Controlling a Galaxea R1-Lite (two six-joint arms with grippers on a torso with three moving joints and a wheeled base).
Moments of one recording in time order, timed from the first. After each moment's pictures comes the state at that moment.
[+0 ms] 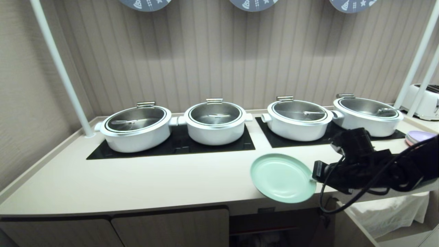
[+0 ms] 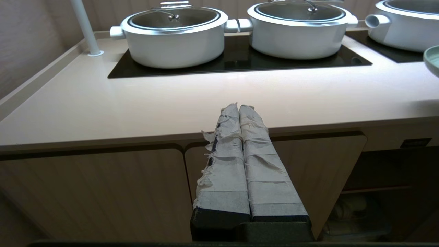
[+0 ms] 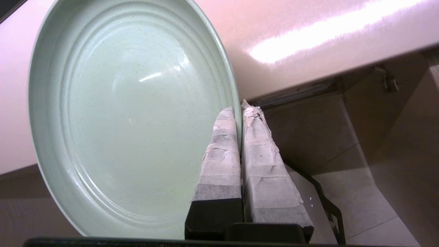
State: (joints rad) left arm 0.00 0.00 0.00 0.00 0.00 0.01; right arm 0.20 1.92 -0.85 -0.25 0.09 0.55
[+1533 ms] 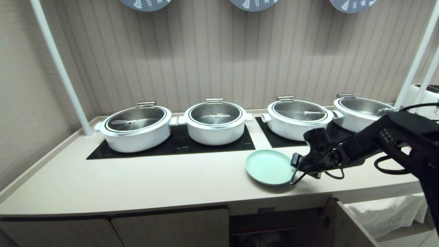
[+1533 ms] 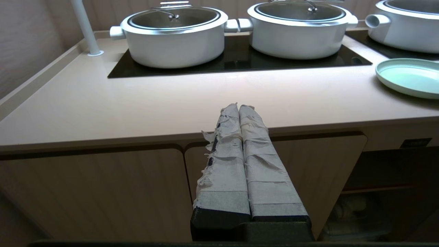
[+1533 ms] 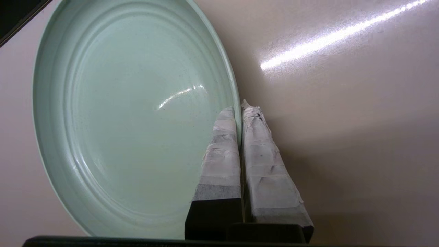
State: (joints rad) left arm 0.00 0.00 0.00 0.00 0.00 0.01; right arm 0.15 2.38 -1.35 -0.18 0.09 0.56
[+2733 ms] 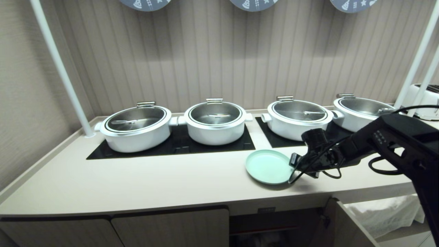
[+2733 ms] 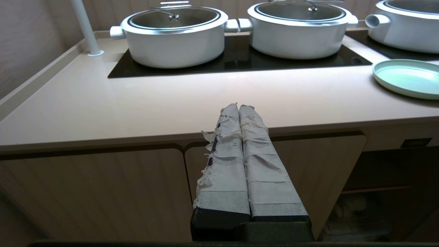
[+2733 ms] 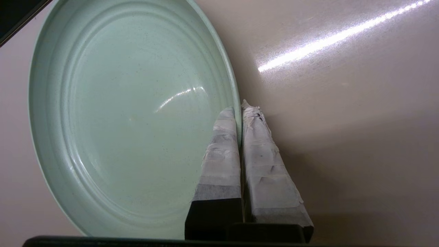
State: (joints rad) left arm 0.00 0.00 0.00 0.00 0.00 0.01; right arm 0.15 2.42 -1.40 -0.17 0.08 0.56
